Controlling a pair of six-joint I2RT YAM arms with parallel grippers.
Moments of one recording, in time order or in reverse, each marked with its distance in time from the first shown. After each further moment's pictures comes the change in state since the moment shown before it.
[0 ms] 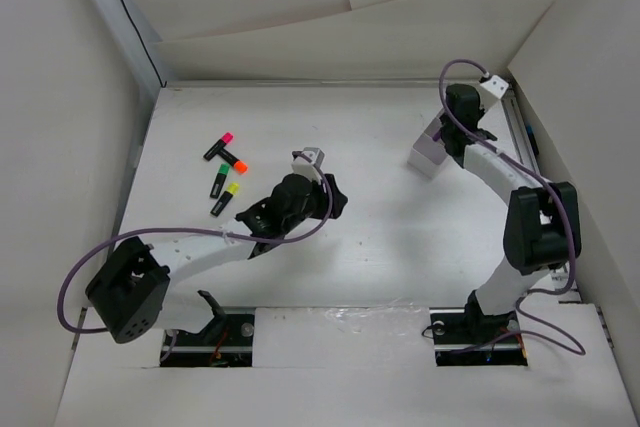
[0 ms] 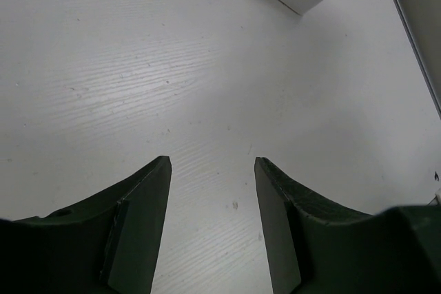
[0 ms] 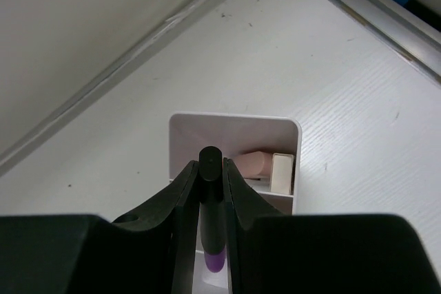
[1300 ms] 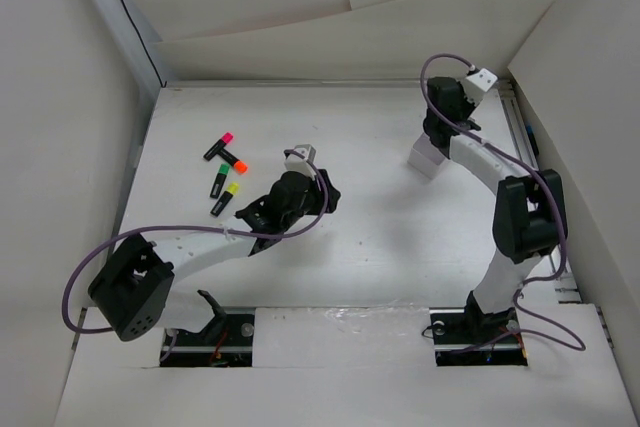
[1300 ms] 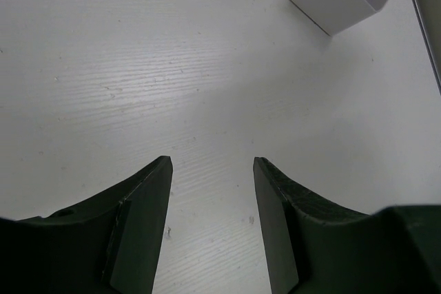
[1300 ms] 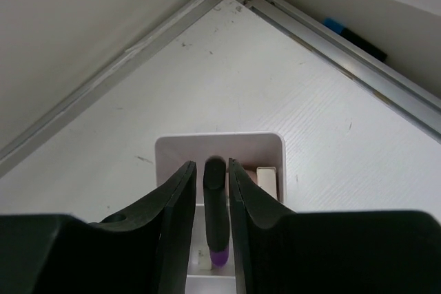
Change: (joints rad) left arm 0.050 0.020 0.000 -0.007 -0.038 -0.051; right arm 0.085 0.107 0.132 -0.052 0.322 -0.063
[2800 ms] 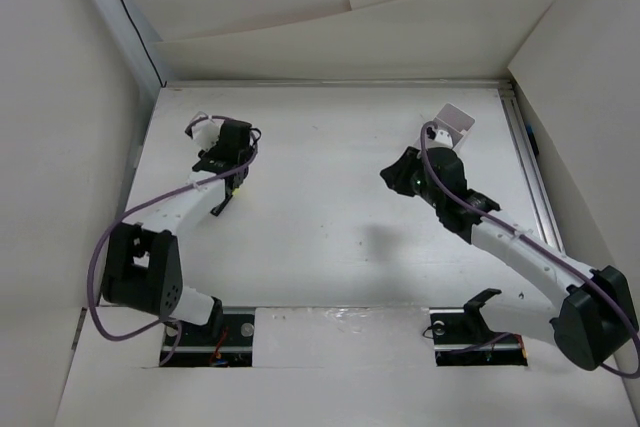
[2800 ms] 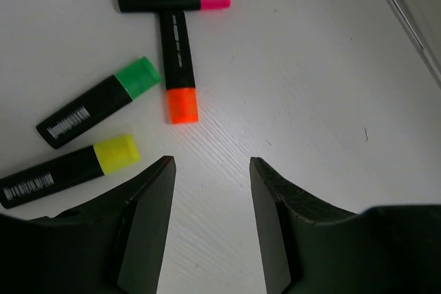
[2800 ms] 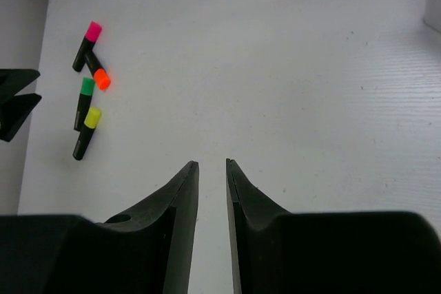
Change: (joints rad) left arm 0.498 0.089 0.253 -0.435 -0.329 -0.330; right arm 0.306 -0.633 -0.573 -0.057 -0.792 0.194
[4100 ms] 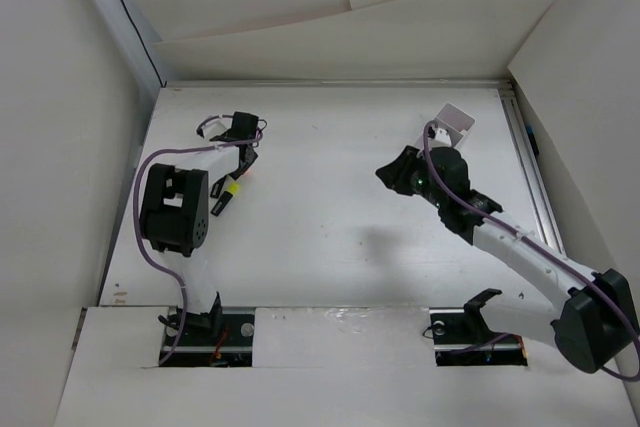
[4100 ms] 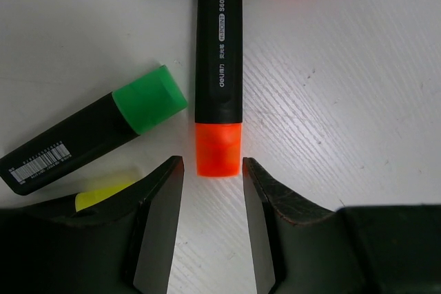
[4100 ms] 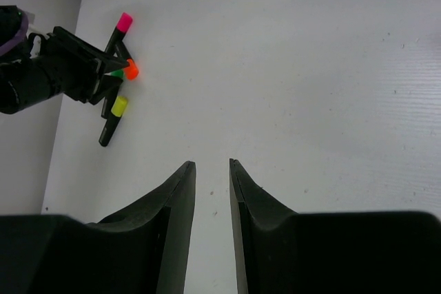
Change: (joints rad) left arm 0.100 0.447 0.267 -0.143 0.033 -0.045; right arm -0.014 -0.014 -0.009 0.049 -0.107 0.007
